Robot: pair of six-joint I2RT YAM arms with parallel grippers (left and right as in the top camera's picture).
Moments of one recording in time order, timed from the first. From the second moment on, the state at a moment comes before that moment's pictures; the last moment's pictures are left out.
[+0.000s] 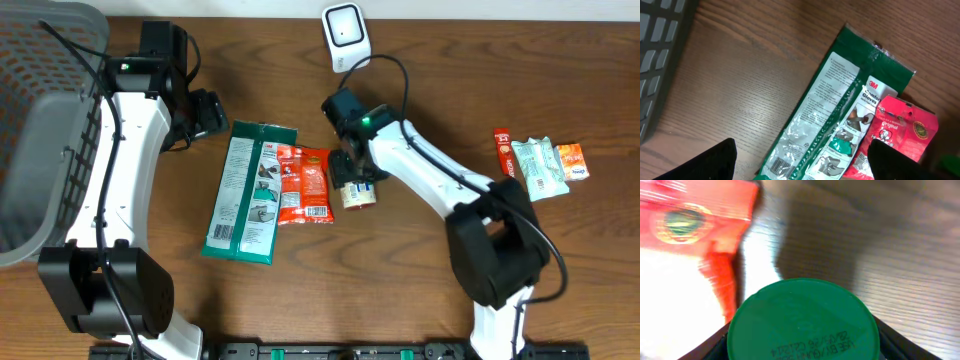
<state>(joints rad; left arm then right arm) -0.02 1.76 1.66 -1.21 -0.03 -0.38 0.58 2.03 1.54 -0.92 0.00 0.38</state>
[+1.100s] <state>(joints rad) -0.02 1.76 1.66 -1.21 -0.03 -0.38 0.58 1.89 1.23 -0.23 0.24 0.28</state>
